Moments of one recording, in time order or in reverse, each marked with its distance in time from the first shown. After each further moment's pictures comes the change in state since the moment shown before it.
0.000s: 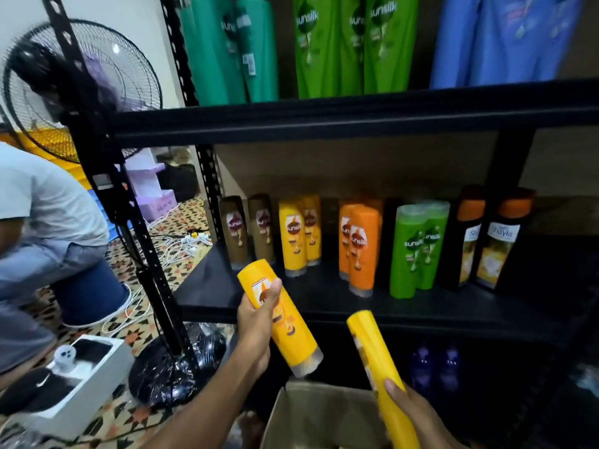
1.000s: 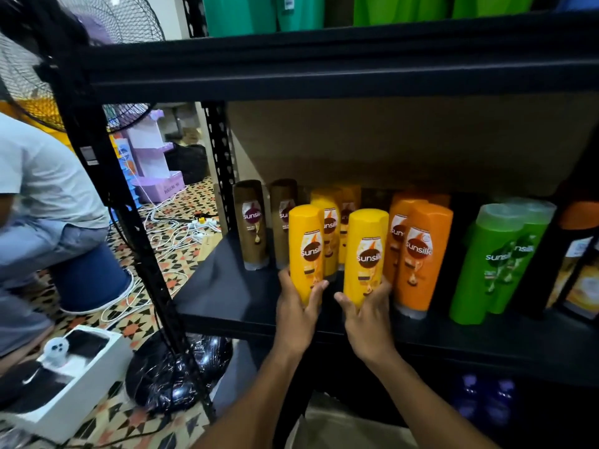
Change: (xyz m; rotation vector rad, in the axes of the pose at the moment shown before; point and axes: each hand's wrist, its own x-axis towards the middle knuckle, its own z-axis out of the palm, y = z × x) left_hand 0.110 -0.049 0.009 0.382 -0.112 0.327; right_hand 0.198 -0.099 0.120 -0.163 0.389 -0.485
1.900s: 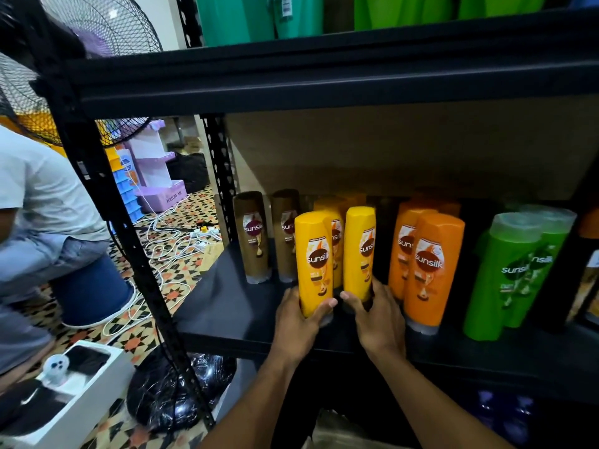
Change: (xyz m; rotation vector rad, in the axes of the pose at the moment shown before) left_hand 0.025 -0.011 -0.008 0.082 -0.136 -0.070; right_hand 0.036 0.001 0.002 -0.228 -0.002 0.108
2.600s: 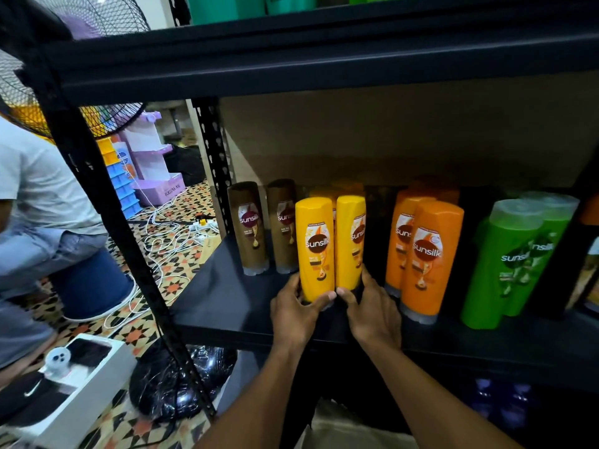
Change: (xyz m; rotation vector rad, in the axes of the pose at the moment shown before) left_hand 0.007 -0.009 0.010 0.001 0.103 0.018; right_hand 0.004 0.004 0.009 -0.217 -0.044 0.013
